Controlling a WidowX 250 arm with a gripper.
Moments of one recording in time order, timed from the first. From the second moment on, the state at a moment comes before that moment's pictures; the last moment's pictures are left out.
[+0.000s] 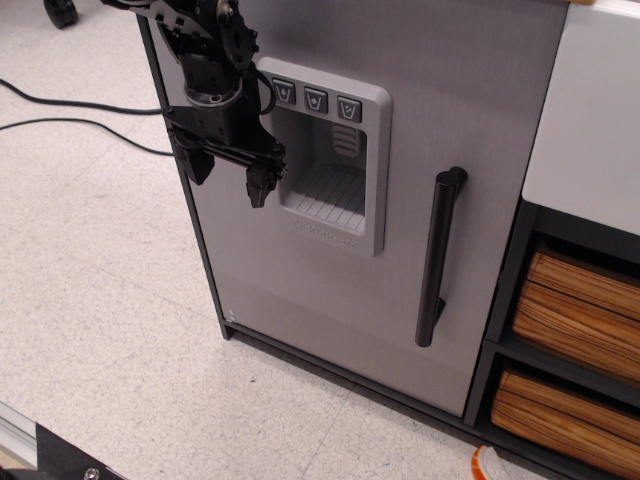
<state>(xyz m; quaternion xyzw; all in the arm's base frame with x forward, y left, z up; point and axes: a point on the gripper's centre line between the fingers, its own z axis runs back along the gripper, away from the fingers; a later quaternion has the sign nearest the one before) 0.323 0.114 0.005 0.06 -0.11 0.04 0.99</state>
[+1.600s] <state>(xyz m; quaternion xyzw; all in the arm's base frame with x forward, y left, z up) 0.323 -0.038 0.027 -0.04 -0.16 -0.05 0.99</state>
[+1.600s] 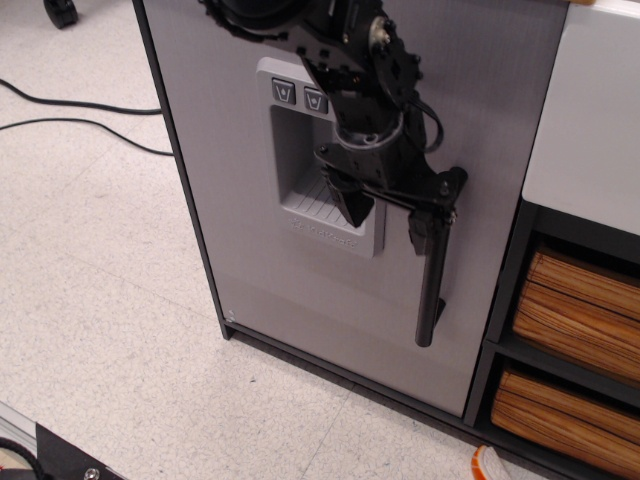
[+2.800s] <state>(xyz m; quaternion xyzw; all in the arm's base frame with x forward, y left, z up) 0.359 -0.065 0.055 -0.04 -0.23 -0.03 0.97</state>
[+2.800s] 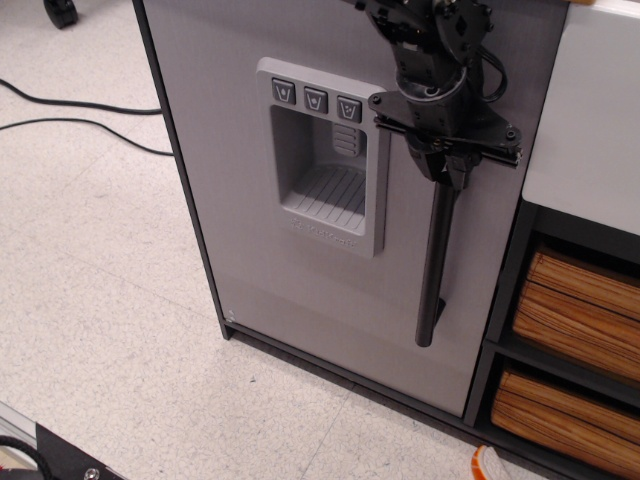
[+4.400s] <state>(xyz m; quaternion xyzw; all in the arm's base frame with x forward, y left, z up) 0.254 0.012 0.042 0.00 -0.14 -0.10 0.99</state>
